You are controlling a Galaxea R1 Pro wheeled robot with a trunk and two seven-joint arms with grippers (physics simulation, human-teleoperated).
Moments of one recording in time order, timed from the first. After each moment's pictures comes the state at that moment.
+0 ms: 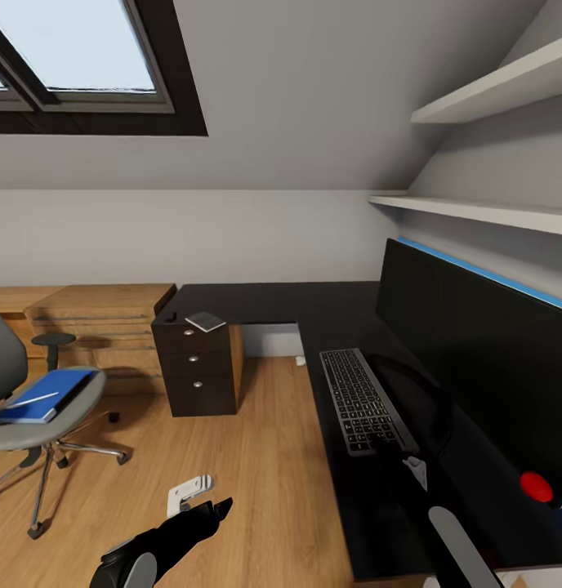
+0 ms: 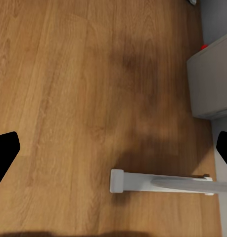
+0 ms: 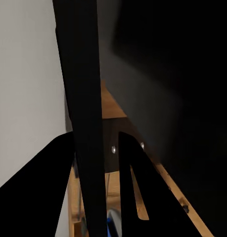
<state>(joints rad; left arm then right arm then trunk) -0.02 -0.05 -0.07 -1.50 0.53 0.67 0.16 -0.22 -0.07 0.06 -1.17 -1.55 0.12 -0.06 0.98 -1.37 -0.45</state>
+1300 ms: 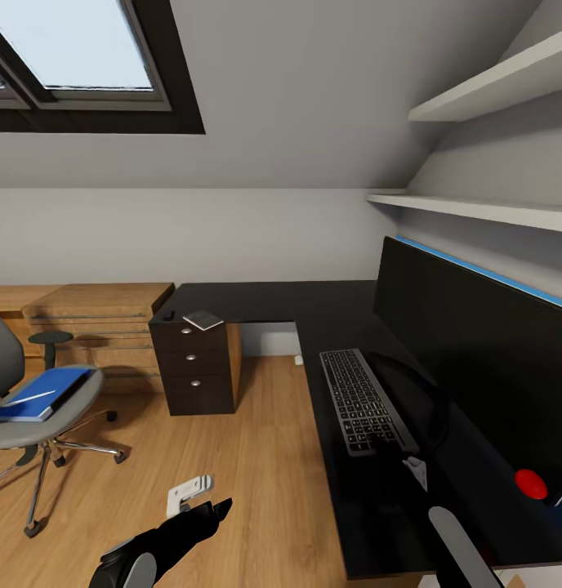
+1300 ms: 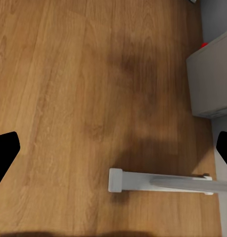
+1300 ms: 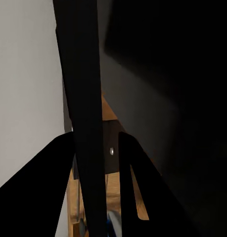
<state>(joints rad) -0.02 -0.05 -0.07 -1.50 0.54 0.67 0.15 -0.22 -0.07 0.06 -1.17 -1.55 0.12 -0.06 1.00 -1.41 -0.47</state>
